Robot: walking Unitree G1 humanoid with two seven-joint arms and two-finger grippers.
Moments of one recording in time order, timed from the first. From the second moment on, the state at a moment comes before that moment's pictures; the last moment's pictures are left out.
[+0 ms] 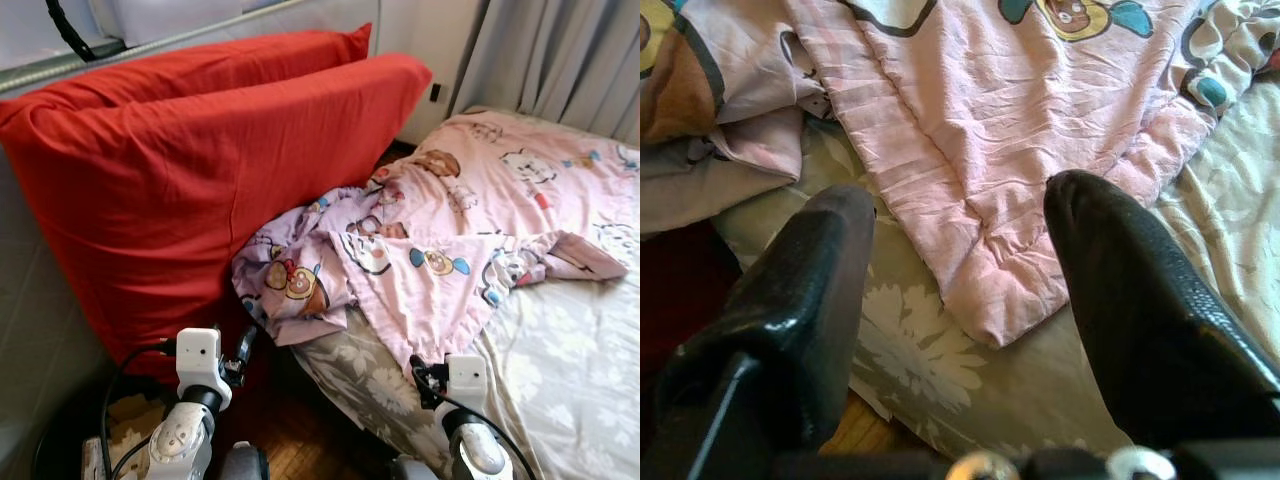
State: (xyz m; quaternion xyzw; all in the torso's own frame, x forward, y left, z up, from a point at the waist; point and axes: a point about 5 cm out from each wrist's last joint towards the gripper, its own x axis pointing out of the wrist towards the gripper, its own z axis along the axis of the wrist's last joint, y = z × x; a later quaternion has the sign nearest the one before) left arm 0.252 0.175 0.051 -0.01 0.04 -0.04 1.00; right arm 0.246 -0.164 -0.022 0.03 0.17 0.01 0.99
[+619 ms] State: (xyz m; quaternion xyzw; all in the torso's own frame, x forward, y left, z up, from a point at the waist) left arm 0.254 0.166 0.052 -0.01 0.04 -0.06 1.00; right arm 0.243 -0.164 -0.023 0.02 0.16 0.02 0.99
